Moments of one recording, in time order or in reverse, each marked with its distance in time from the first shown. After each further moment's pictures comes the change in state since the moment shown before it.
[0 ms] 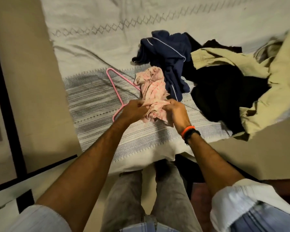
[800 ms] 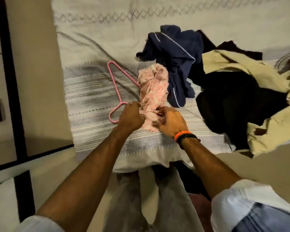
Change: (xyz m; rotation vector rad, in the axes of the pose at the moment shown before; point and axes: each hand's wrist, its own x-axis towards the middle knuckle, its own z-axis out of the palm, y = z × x) left_hand 0.026 -0.013 0.033 0.403 0.234 -0.060; right_hand 0.045 0.015 -0.018 -1.108 -0.152 -0.283
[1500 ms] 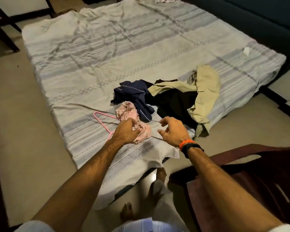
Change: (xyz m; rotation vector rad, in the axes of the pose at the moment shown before) left_hand -0.178 0.025 -0.085 0.108 -0.046 0.533; right_hand -0.250 -0.052 -0.039 0.197 0.544 0.147
